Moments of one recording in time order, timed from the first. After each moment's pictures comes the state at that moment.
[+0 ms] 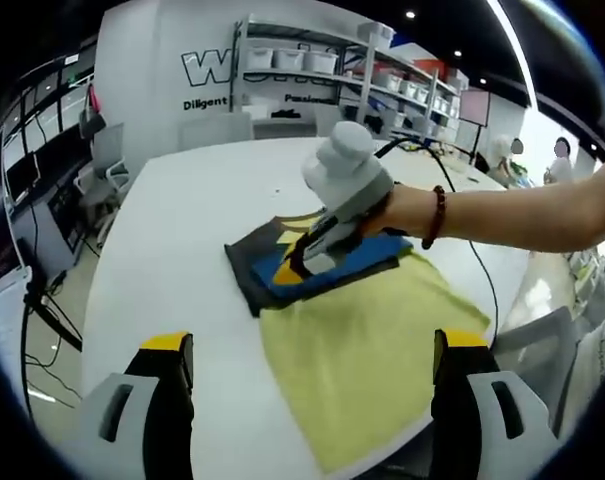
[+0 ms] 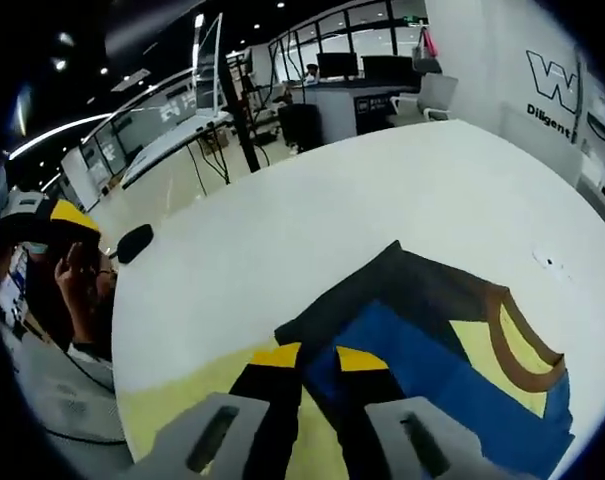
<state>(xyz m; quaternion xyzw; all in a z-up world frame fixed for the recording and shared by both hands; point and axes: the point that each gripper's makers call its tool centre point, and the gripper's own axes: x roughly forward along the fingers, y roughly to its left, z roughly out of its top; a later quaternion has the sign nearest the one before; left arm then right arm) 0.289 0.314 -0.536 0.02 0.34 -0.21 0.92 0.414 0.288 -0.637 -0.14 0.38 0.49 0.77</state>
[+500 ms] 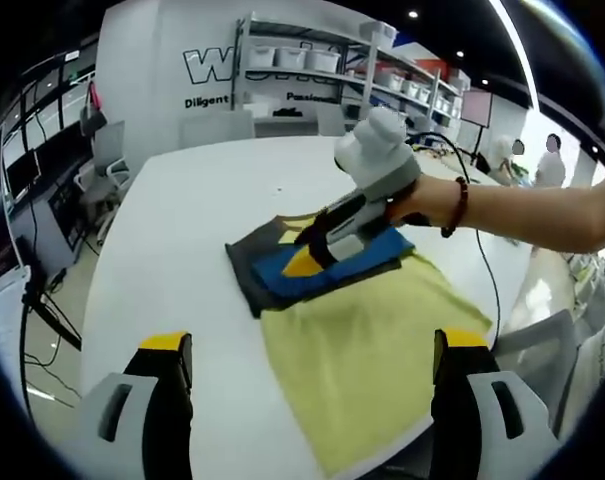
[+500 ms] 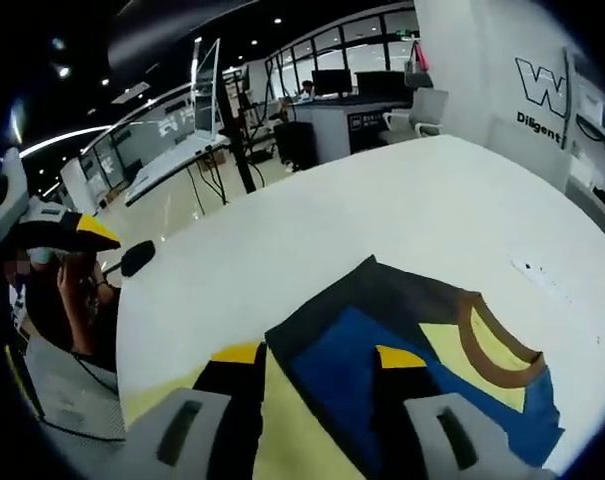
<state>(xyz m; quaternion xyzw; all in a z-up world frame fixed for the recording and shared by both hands) 0.293 0.311 -0.537 0.02 0.34 -0.21 0.92 0.424 0.254 -0.609 -0.12 0.36 0.47 0.80</state>
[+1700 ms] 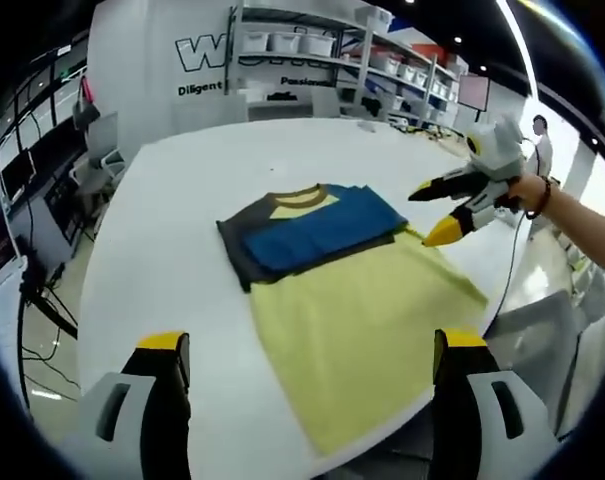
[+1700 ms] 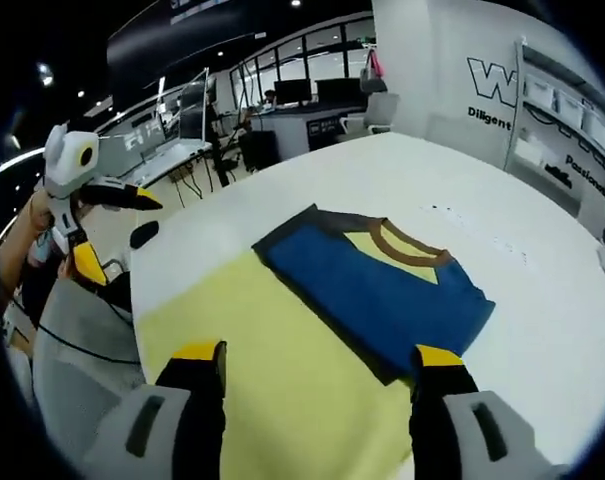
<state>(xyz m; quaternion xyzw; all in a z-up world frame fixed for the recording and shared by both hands) 0.264 0.305 -0.554 0.03 0.38 -0.21 0.90 0.338 0.092 -0.587 -0.12 0.36 0.39 0.84</state>
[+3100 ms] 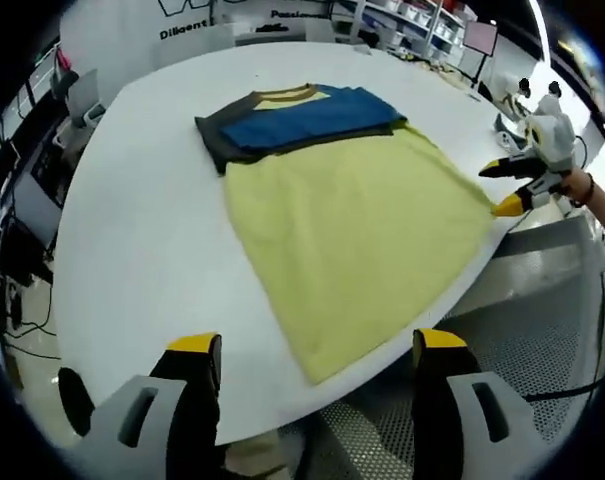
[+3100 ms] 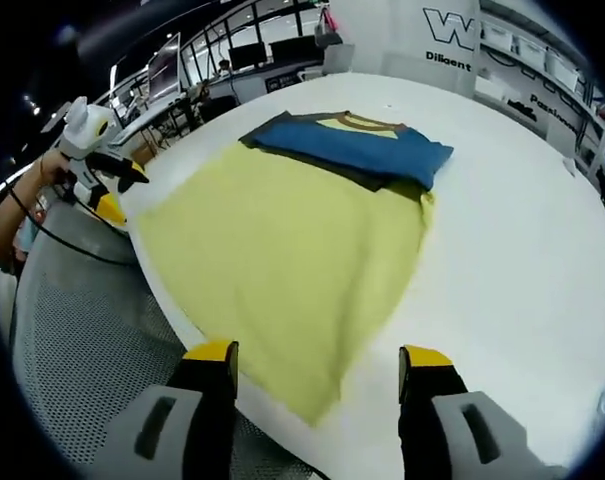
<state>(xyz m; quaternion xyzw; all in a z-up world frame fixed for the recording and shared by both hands) 0.193 0.321 -0.650 0.09 0.52 -0.22 0.82 0.209 -0.009 -0.666 -0.11 0.46 0.30 0.82</state>
